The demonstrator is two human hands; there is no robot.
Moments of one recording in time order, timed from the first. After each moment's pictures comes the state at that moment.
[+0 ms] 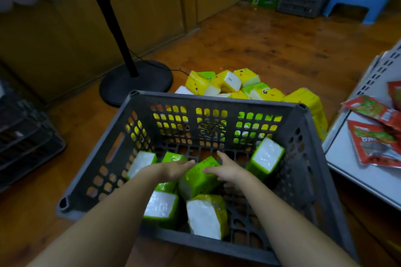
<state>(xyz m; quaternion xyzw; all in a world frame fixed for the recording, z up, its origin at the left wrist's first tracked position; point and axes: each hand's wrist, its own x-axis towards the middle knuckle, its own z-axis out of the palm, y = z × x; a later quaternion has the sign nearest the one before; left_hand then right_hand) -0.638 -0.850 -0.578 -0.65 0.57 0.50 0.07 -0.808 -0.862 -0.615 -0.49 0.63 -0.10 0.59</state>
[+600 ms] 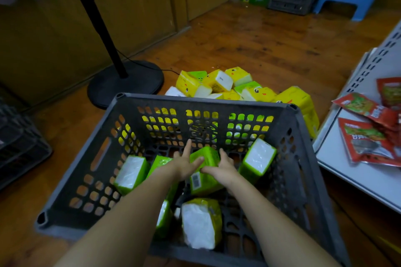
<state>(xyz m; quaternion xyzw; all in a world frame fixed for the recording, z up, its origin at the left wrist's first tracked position) -0.676 -0.871 -0.594 -0.69 0.58 0.43 0.05 -0.816 -0.859 -0.614 -0.47 0.65 -0.19 0.57</state>
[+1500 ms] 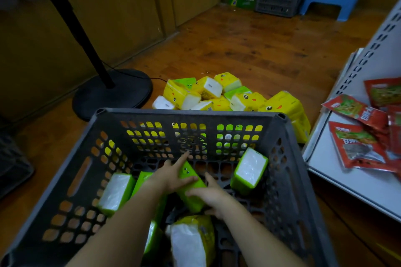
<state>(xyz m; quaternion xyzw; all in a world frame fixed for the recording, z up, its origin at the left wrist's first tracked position) -0.674 -0.891 -0.609 -0.66 0.67 0.32 0.09 -0.810 -0.852 -0.628 -0.35 0.63 -0.16 0.67</state>
